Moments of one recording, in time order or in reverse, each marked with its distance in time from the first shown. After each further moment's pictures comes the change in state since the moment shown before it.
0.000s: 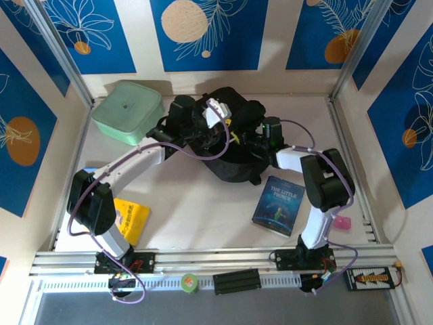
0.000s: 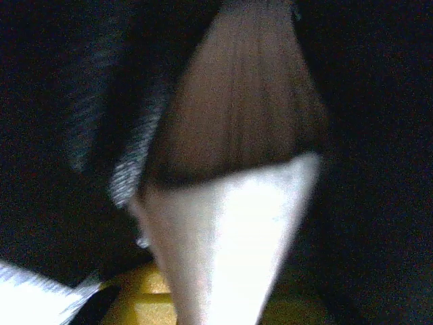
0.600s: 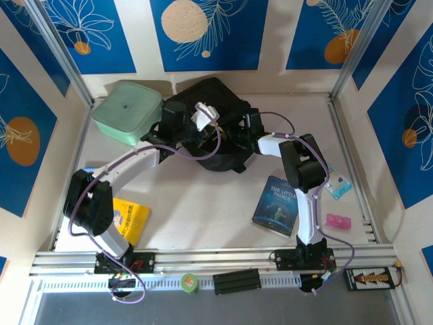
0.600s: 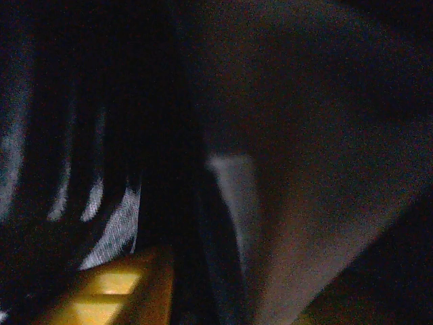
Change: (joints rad) left arm 0.080 -0.020 -0.138 0.055 -0.057 -0.034; right arm 0.064 0.301 0.357 -0.166 0.034 -0.034
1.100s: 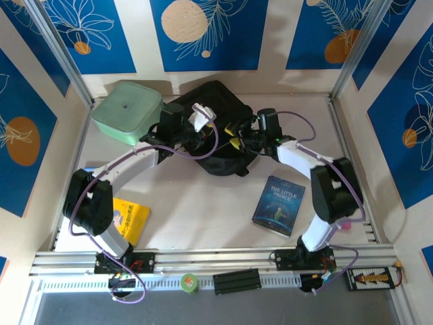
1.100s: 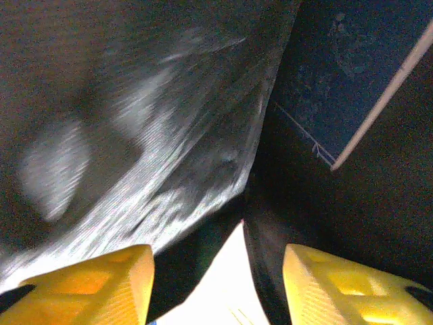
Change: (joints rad) left arm 0.016 0.000 -0.024 0.005 -0.004 -0.027; right arm -0.019 -0.489 -0.263 -0.288 -0.024 -0.105
